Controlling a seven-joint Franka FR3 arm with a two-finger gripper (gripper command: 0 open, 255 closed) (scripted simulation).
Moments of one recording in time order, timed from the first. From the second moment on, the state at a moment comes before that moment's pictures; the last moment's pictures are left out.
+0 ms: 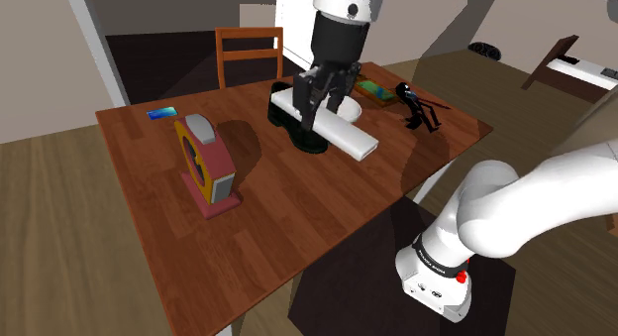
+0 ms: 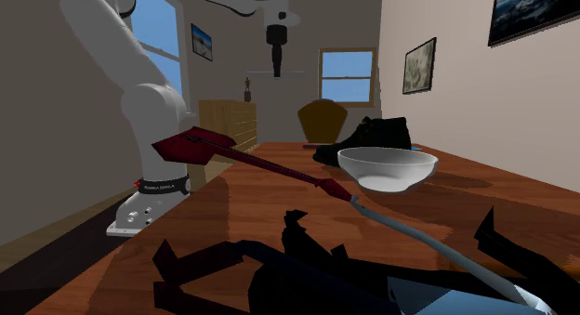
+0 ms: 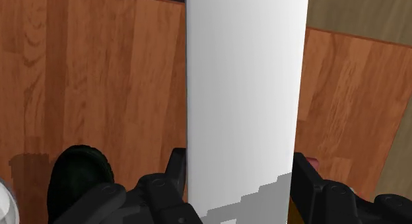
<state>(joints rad) 0.13 -0.54 0.33 -2.11 0.18 1.60 0.45</state>
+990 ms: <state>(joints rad) 0.18 -0.15 0.66 -1.75 0.10 1.65 0.85</state>
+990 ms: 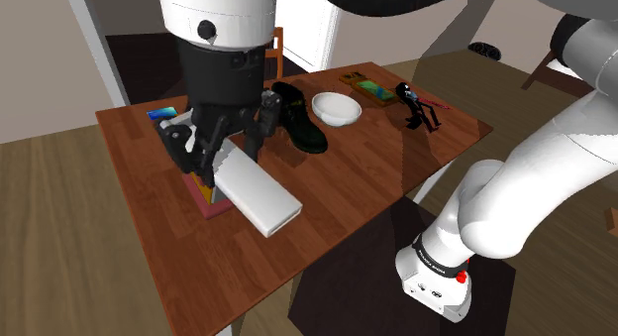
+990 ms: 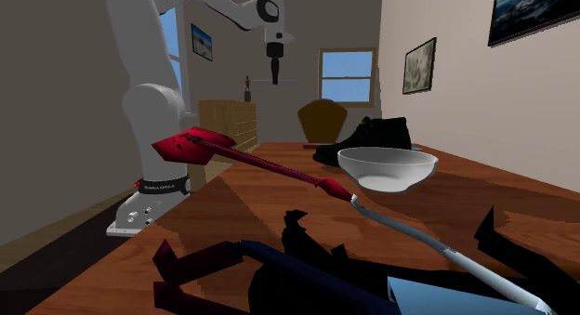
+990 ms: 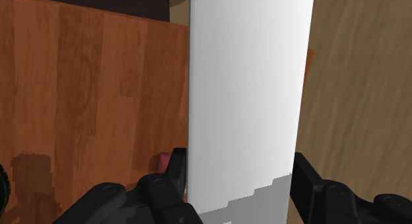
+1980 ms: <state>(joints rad) 0.18 -0.15 0.67 -1.96 0.11 1.85 0.85</state>
